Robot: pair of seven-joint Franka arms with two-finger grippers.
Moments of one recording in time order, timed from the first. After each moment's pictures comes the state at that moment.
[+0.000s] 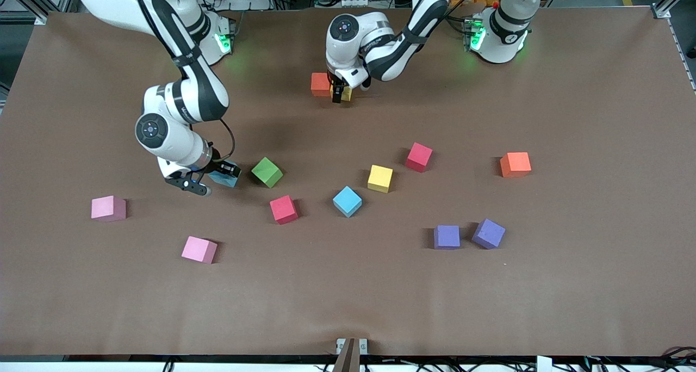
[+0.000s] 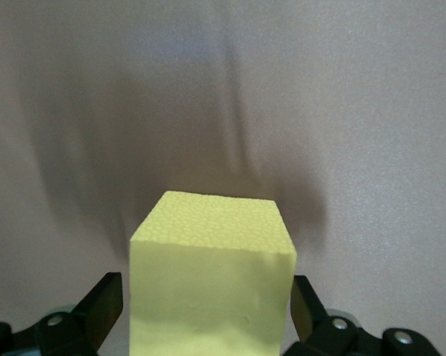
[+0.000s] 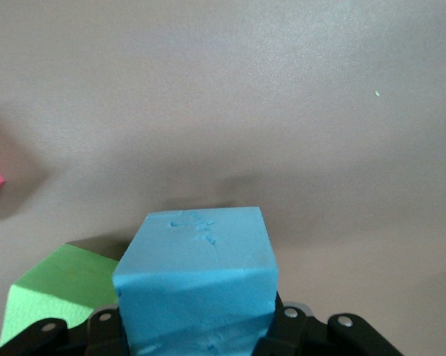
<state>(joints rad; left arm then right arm) -0.79 0.55 -0.44 -2.08 0.04 2.61 -2.67 0.29 0.26 -0.02 -2.23 0.16 2.41 0.50</state>
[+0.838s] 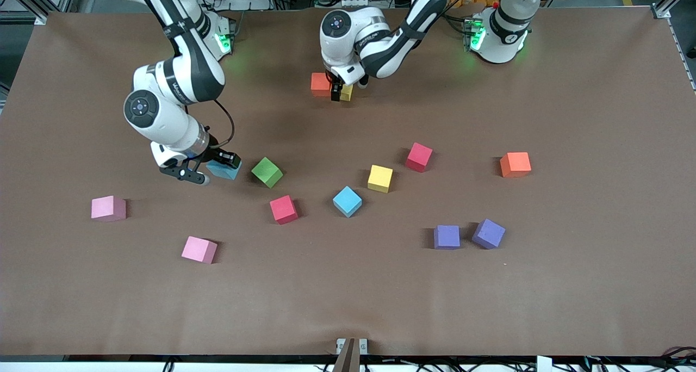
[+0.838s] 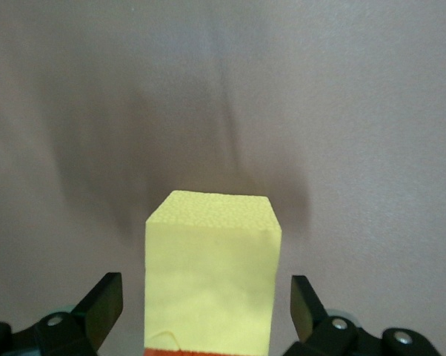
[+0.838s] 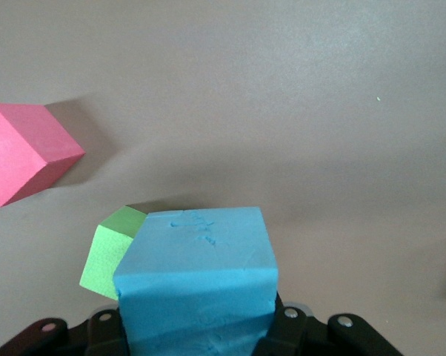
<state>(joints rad) -0.79 0.52 -0.44 -2.02 0.05 2.46 -2.66 0.32 0.14 -0.02 -2.23 0.16 2.32 0.50</state>
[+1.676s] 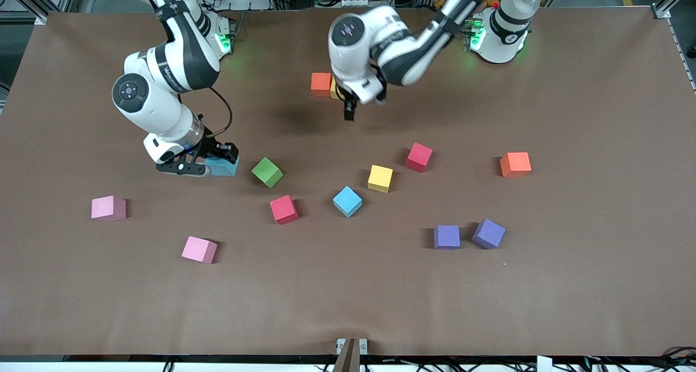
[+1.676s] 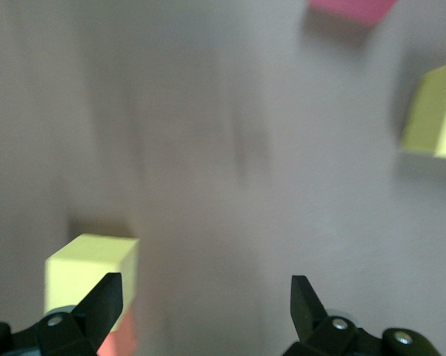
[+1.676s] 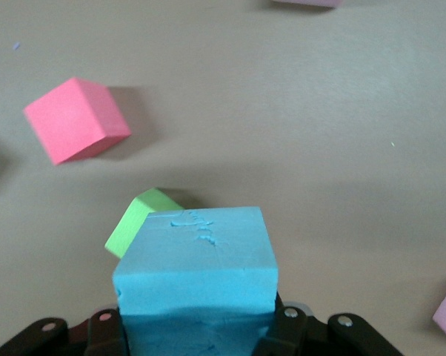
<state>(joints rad) -0.57 0.40 -0.42 -1.91 0.07 2.21 -2.47 0.34 0.06 -0.02 -2.23 0.16 2.29 0.24</state>
